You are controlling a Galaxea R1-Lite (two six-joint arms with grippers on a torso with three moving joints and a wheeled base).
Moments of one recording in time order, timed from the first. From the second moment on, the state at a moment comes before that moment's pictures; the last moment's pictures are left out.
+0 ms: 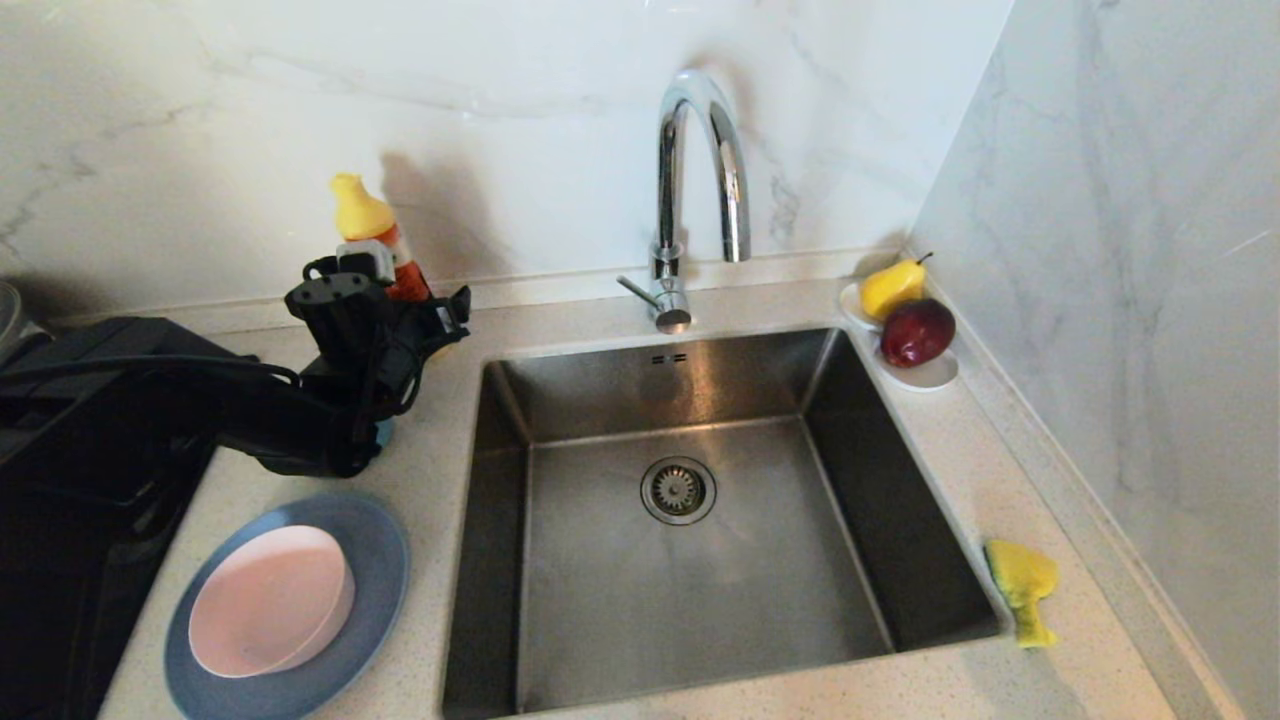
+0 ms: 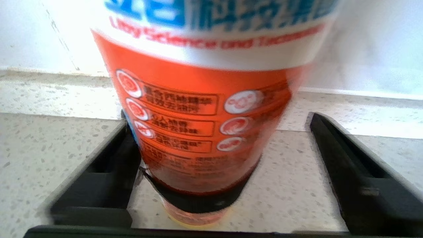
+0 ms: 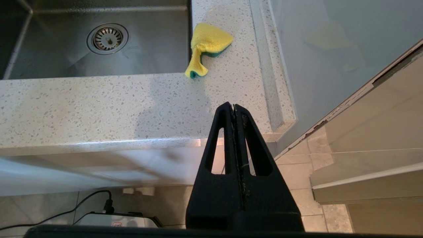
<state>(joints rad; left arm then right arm) -0.08 2.29 -1.39 -1.07 0.18 -0.06 0.00 0.00 -0.07 0.17 0.00 0.00</state>
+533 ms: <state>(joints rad) -0.08 2.34 -1.47 -1.05 0.20 -0.06 0.00 0.00 -0.07 0.17 0.00 0.00</state>
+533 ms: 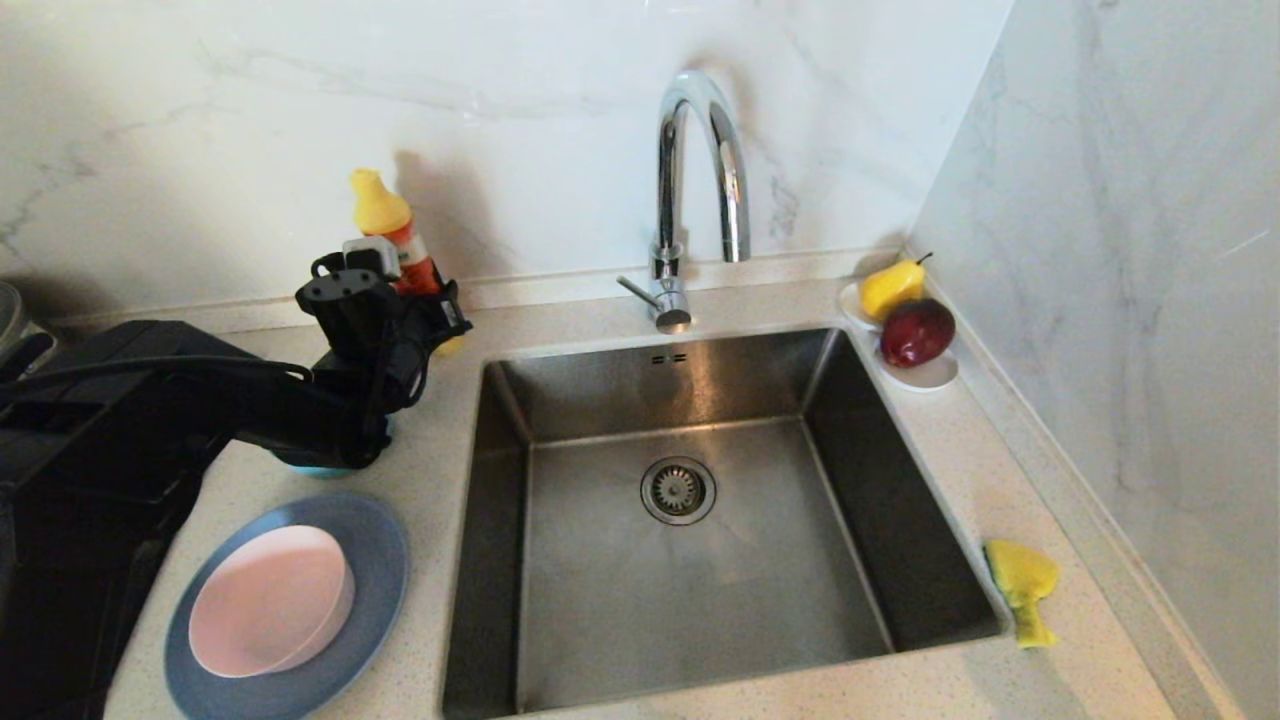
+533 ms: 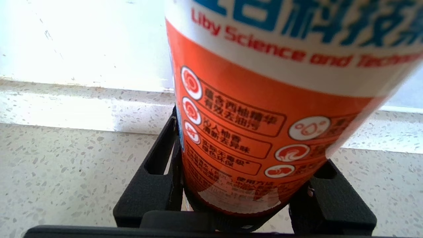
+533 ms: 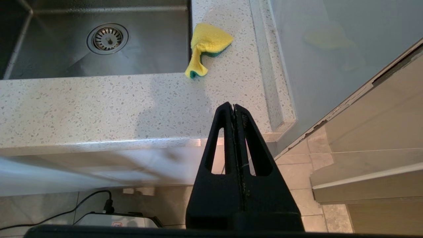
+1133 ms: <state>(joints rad) -0.07 2.09 -1.35 -0.99 0.25 -0.08 0.00 0.00 -0.07 0.17 0.00 0.00</state>
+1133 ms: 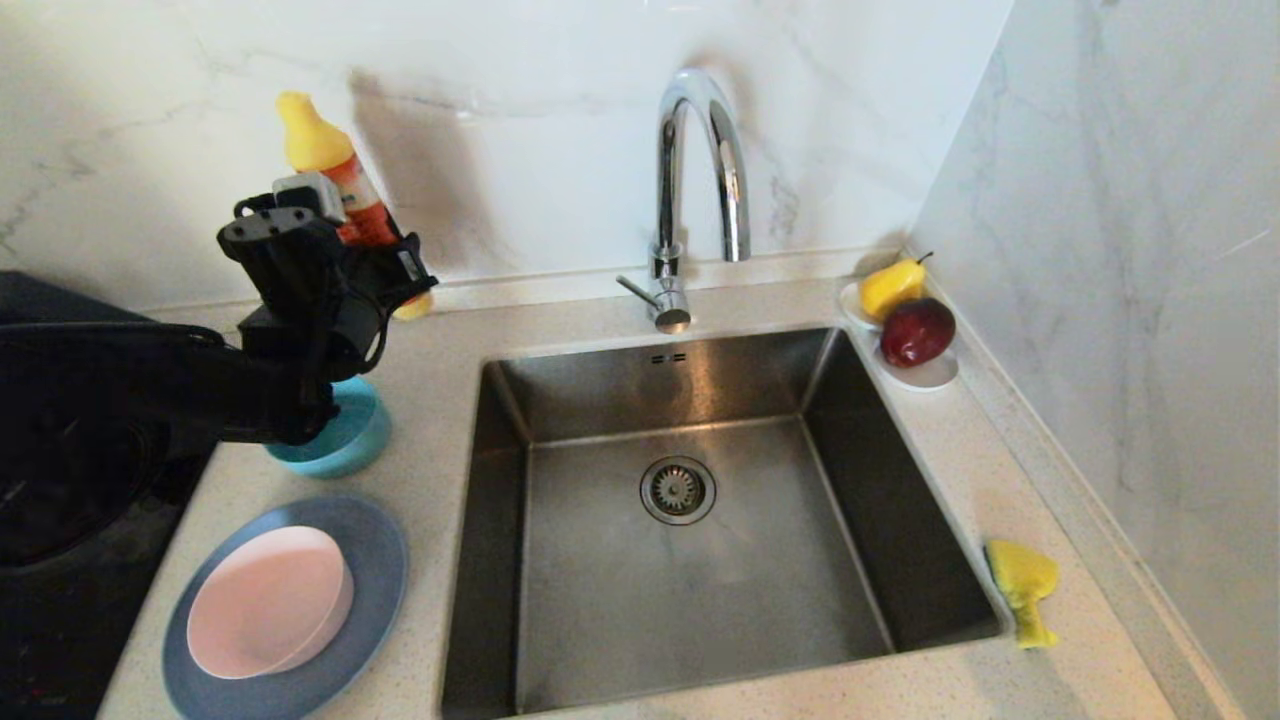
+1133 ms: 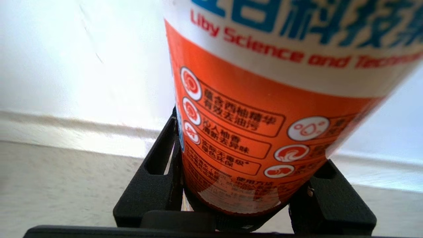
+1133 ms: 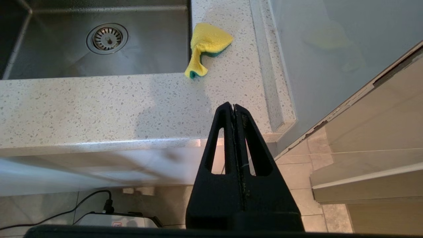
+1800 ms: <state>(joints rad) -0.34 1.64 -1.22 -0.65 0.32 -0.03 0.00 0.00 -0.07 0.17 0.00 0.00</state>
